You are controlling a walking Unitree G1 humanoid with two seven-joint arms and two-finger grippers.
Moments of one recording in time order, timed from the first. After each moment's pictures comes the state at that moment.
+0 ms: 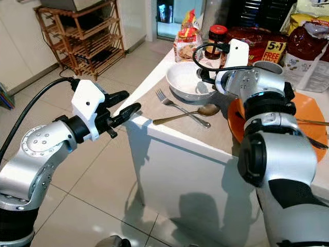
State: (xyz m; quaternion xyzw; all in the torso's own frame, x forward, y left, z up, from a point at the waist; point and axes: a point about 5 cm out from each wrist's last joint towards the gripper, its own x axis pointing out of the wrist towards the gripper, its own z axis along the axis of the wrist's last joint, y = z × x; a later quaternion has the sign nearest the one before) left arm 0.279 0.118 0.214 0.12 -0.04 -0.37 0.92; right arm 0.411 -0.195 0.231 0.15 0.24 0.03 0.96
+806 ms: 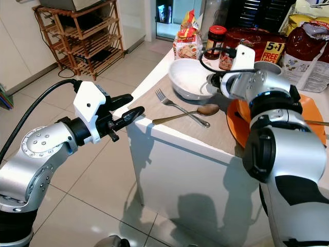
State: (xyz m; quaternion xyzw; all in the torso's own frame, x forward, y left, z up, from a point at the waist) left arm 0.276 0.115 0.214 0.11 -0.03 -0.39 0.91; right arm 0.409 -0.206 0.229 0.17 0.25 0.01 0.95
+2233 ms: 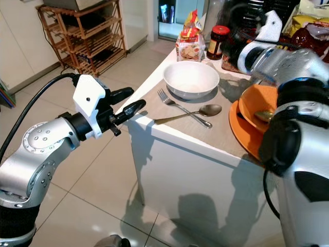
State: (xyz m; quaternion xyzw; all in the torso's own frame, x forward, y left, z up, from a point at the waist) left arm 0.280 0.111 0.221 0.10 -0.05 -0.38 0.92; right arm 0.406 -0.222 0.282 0.28 0.15 0.11 0.94
